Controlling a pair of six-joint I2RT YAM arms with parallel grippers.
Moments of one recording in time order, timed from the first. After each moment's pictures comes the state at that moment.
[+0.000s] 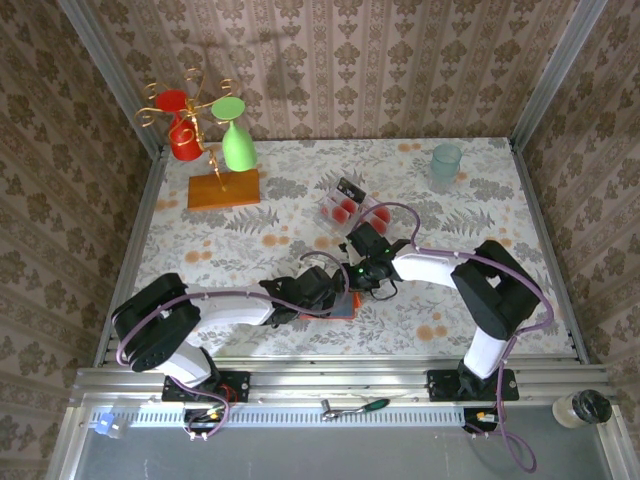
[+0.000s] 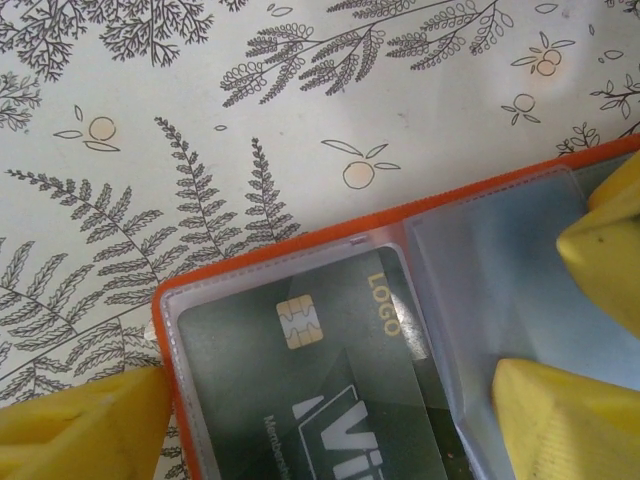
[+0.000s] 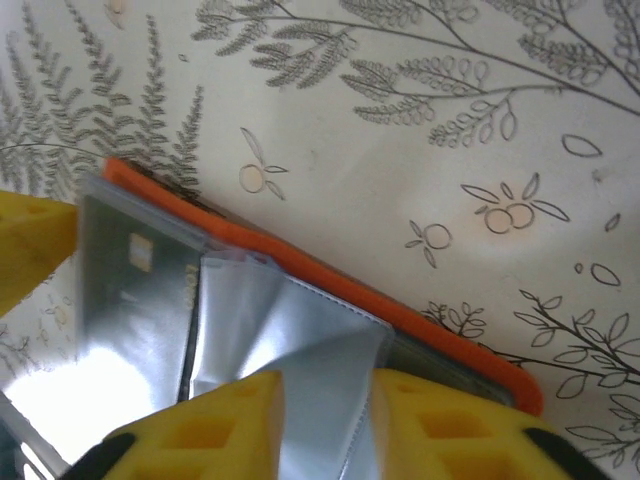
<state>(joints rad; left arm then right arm) -1.06 1.53 0.66 -0.18 -0.32 -0.58 0.65 1.73 0.92 -0.28 -0.36 0.56</state>
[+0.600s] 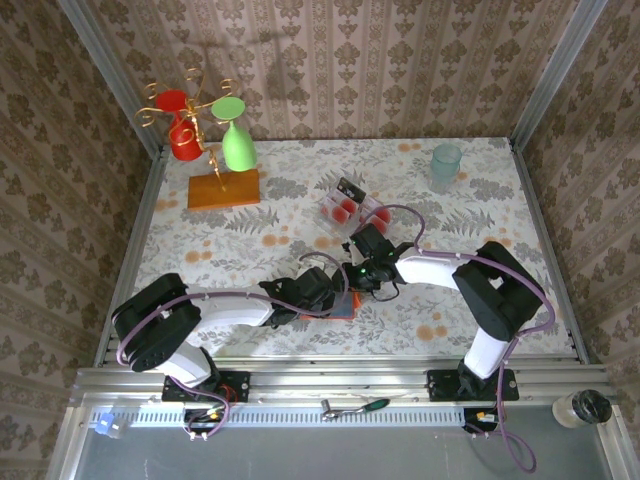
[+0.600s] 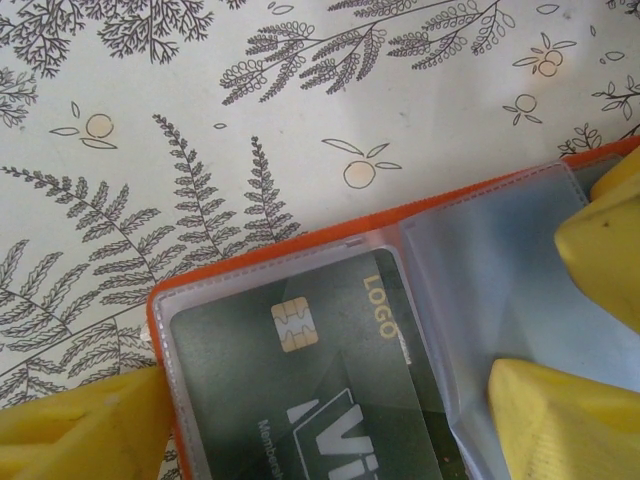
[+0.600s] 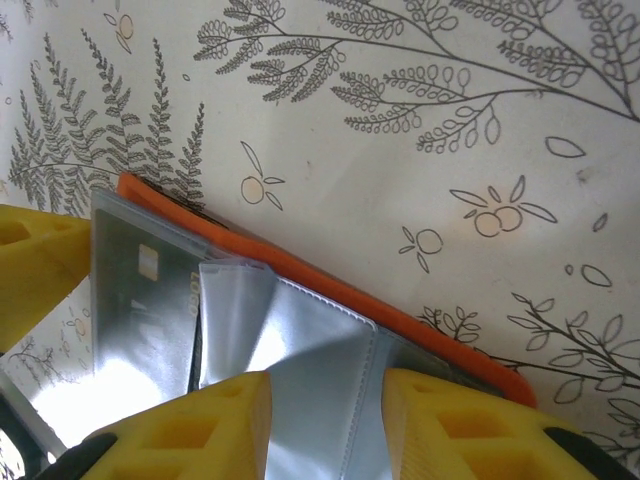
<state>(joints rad) -1.06 1.53 0.65 -0.16 -0.32 -0.58 0.65 1.73 0.88 -0.20 -0.38 0.61</state>
